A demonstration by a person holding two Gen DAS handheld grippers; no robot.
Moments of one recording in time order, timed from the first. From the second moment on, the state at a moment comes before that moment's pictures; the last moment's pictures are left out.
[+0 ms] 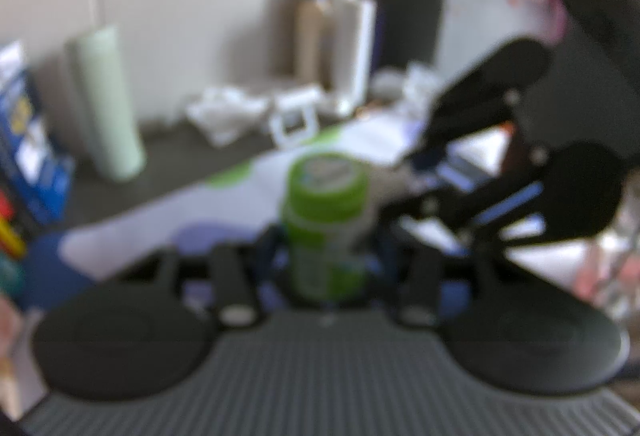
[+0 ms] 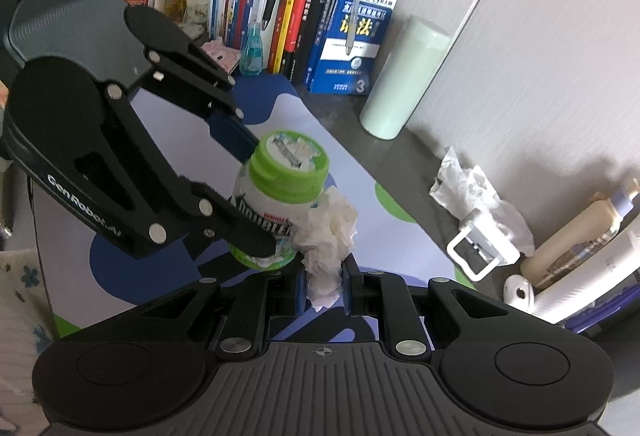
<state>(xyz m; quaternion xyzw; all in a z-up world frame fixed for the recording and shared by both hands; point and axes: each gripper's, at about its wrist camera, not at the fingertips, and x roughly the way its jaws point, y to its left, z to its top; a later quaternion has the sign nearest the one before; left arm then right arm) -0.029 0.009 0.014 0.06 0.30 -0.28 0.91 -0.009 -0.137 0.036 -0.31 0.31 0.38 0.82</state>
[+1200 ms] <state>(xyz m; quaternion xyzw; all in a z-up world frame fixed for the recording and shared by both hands) -0.028 0.011 0.015 0.06 0.30 -0.27 0.91 -0.010 -0.133 0.017 -0.31 0.33 0.38 0.80</state>
